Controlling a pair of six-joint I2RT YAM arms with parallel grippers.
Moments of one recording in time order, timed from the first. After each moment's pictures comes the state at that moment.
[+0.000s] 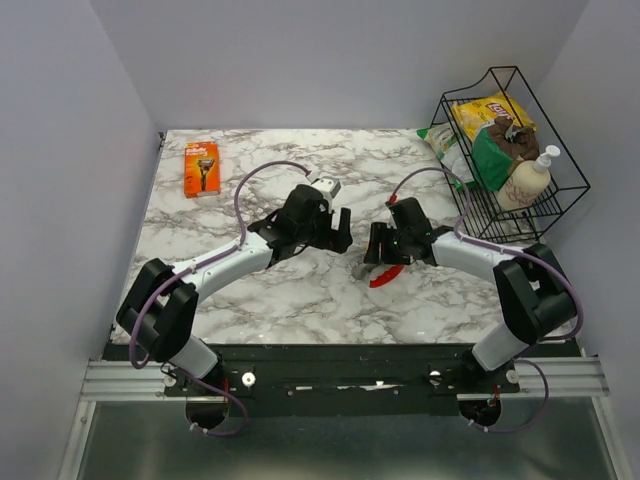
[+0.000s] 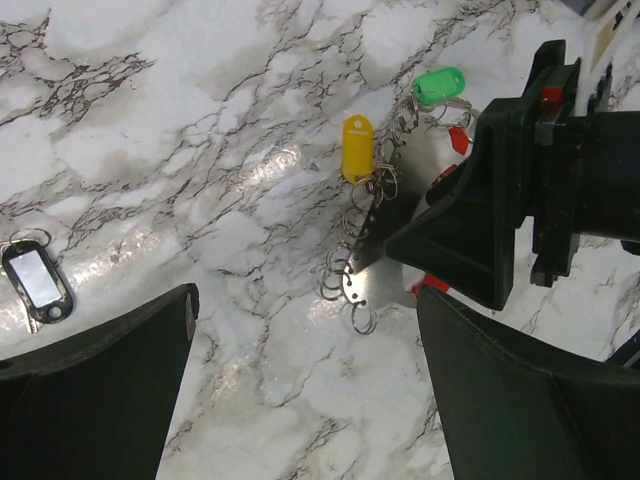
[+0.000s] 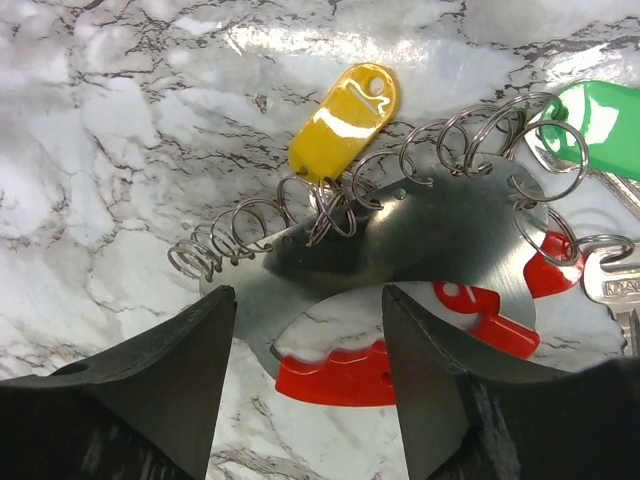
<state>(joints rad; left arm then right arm) -0.69 1.53 1.02 -0.11 0.07 -0.36 0.49 1.61 0.85 -0.18 -0.13 0.46</state>
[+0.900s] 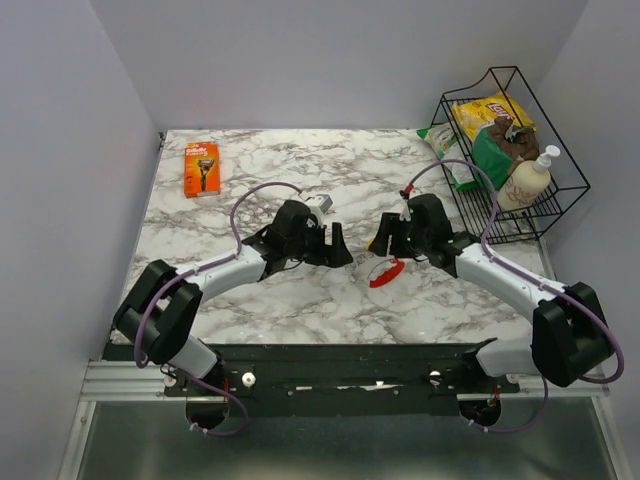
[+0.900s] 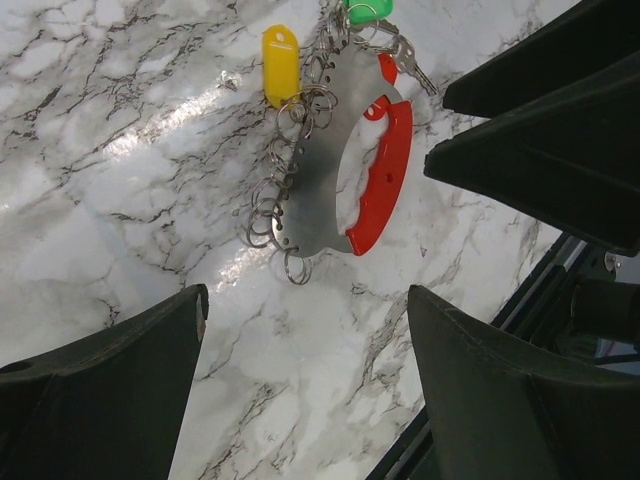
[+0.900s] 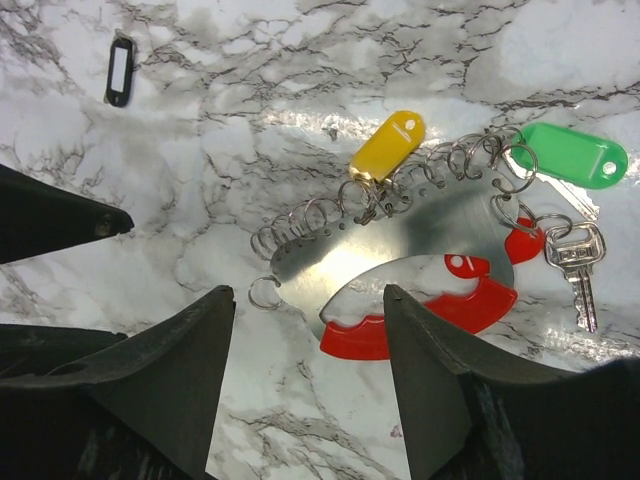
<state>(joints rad) -0.65 1.51 0.82 0.08 0.33 -0.52 0.49 1.34 0.81 -0.20 -0.12 0.46</state>
